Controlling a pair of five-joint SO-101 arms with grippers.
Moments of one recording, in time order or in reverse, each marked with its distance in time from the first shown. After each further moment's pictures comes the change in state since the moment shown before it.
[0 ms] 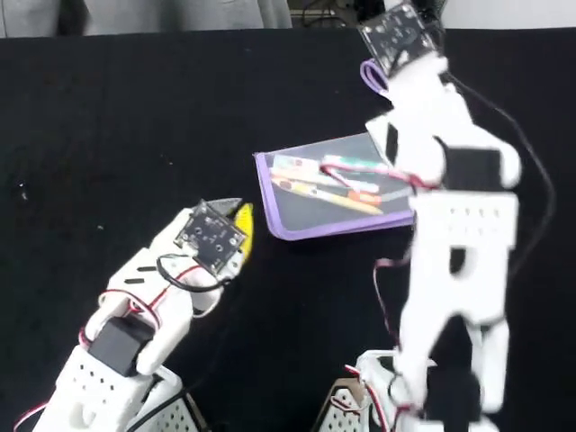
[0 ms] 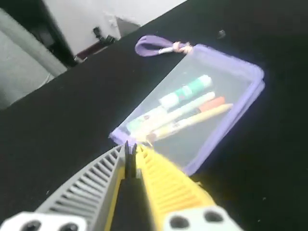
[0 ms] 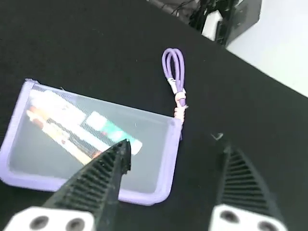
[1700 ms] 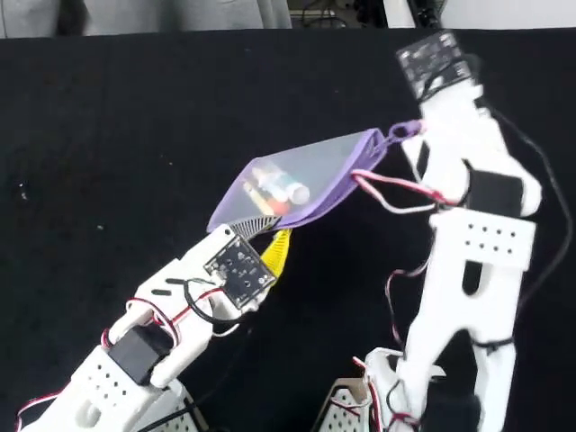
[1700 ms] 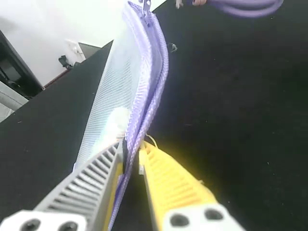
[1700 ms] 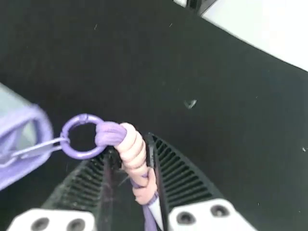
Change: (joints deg) left arm 11.4 -2.0 8.2 -11.4 -1.5; right arm 10.8 -0.8 12.5 -12.1 5.8
